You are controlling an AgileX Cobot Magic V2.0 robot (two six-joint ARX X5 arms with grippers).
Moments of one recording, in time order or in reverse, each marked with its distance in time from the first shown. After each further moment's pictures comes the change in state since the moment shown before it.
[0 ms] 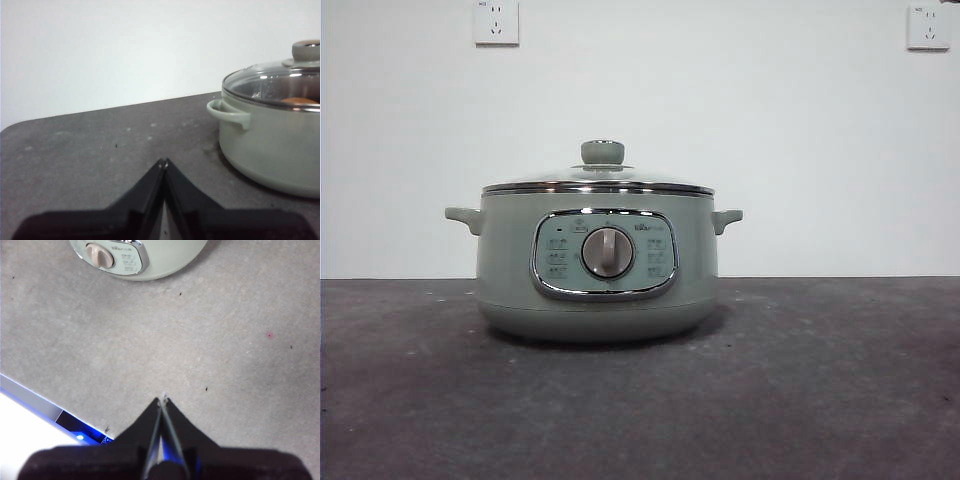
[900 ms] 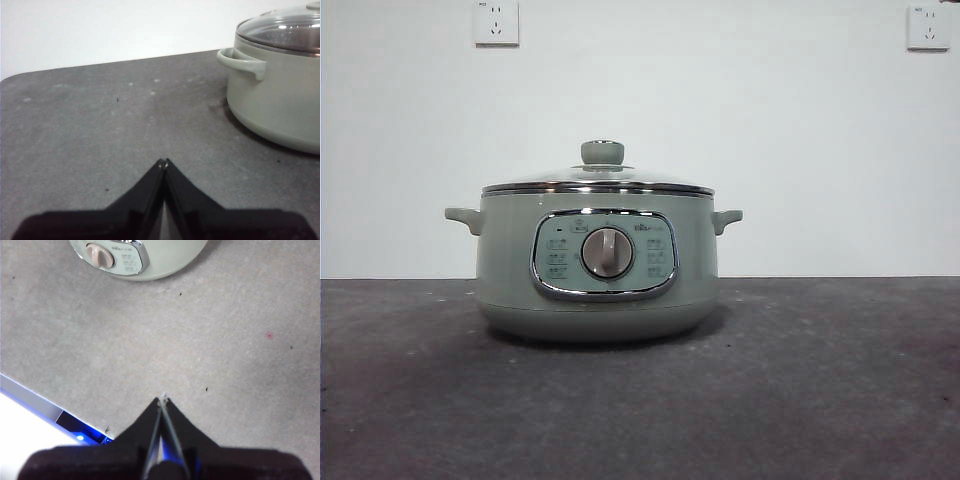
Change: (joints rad) left arm 0.000 0.062 -0.014 -0.083 -0.038 -0.015; right arm -0.002 -0.005 0.000 0.003 0.006 0.000
